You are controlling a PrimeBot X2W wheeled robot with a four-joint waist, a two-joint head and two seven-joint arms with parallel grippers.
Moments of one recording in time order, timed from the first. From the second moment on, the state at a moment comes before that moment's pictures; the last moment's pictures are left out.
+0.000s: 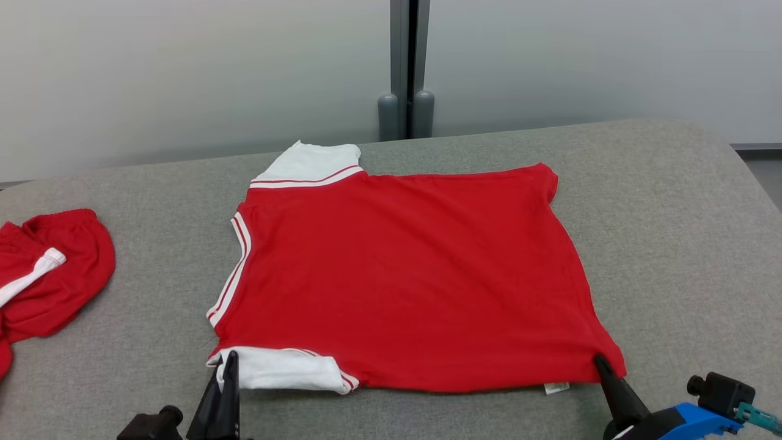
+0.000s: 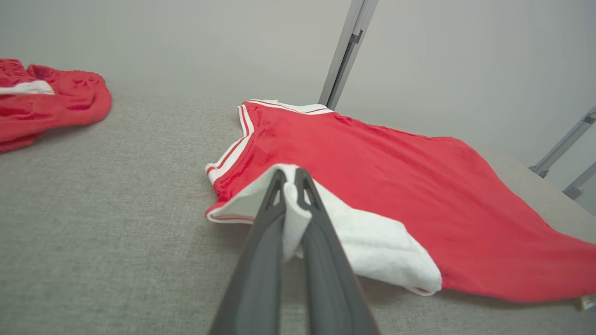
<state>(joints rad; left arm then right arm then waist) 0.11 0.11 -0.13 0.25 -0.37 -0.12 -0.26 -0.06 -0.26 0.30 0.47 1.00 0.13 -0.17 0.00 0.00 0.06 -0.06</state>
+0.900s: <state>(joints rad) -0.44 0.26 -0.26 0.59 -0.38 -0.13 -0.26 -0.42 -0.27 0.37 0.56 1.00 0.13 -0.13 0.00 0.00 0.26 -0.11</state>
